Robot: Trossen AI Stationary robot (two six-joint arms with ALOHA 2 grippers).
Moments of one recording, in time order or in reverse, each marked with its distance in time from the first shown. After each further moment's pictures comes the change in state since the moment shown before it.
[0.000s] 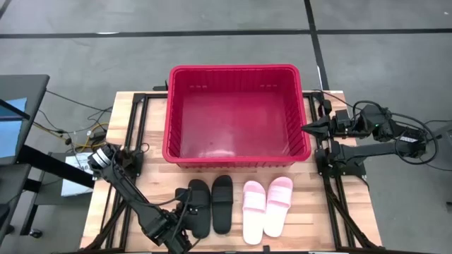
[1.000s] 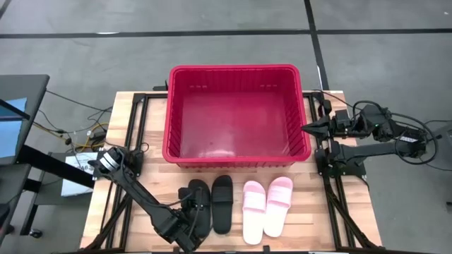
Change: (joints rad) left arm 0.054 0.079 -0.001 0.005 0.054 -0.102; right arm 0.000 0.000 0.000 -0.001 0.000 0.000
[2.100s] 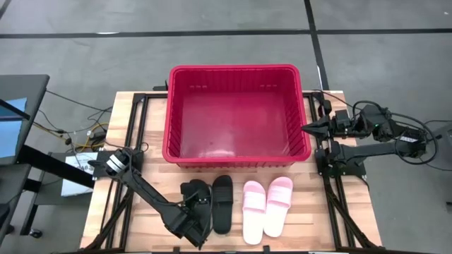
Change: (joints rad) left arm 0.054 0.059 -0.003 -0.061 0.000 -0.012; right arm 0.000 0.000 0.000 -0.004 0.000 0.000
